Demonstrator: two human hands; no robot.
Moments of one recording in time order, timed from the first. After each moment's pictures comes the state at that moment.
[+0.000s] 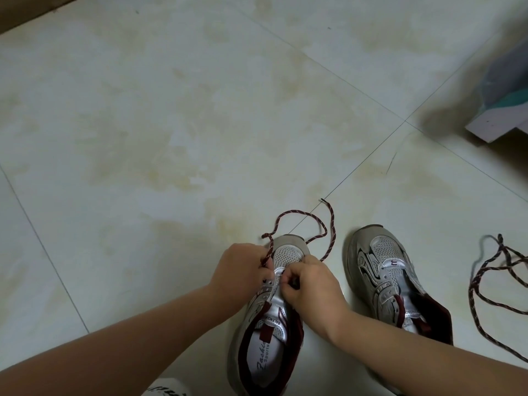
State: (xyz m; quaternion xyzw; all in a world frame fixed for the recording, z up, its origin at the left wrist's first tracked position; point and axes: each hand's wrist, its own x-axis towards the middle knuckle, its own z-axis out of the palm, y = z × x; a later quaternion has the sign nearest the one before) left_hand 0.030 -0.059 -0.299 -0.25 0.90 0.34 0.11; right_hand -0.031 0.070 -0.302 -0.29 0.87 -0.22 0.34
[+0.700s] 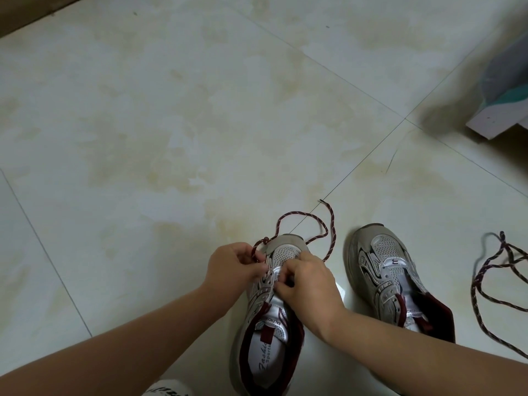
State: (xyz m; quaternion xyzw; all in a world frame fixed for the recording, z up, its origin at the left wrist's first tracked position) left_hand 0.042 -0.062 -0.302 -0.44 0.67 0.59 0.03; right_hand -0.030 0.064 -0.307 -0.31 0.87 -0.22 0.30
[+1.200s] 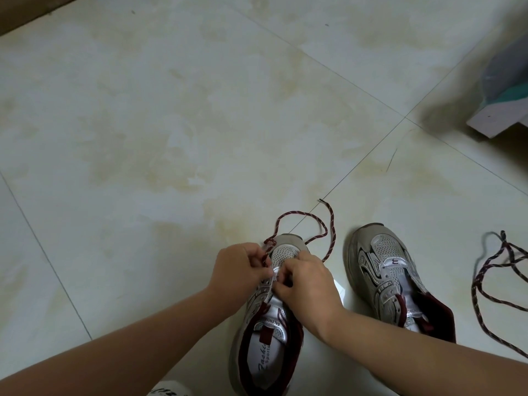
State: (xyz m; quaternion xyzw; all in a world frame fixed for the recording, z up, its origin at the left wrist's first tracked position) left_hand 0.034 -0.056 -0.305 -0.37 0.79 0.48 0.05; right_hand -0.030 0.061 -0.312 -0.31 0.87 -0.22 0.30
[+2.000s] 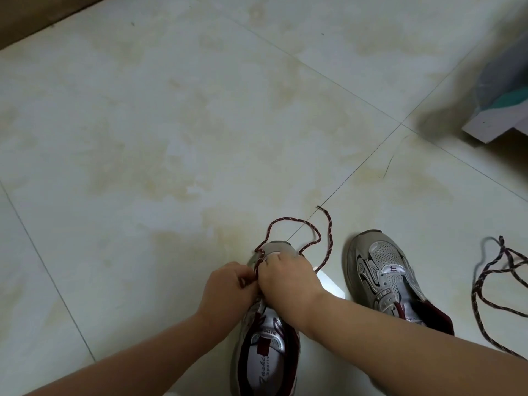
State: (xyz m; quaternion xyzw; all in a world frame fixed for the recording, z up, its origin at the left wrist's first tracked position) left_hand 0.054 -0.057 -0.320 -0.34 0.84 0.42 0.01; right_hand -0.039 0.027 -0.296 -0.58 0.79 0.08 0.21
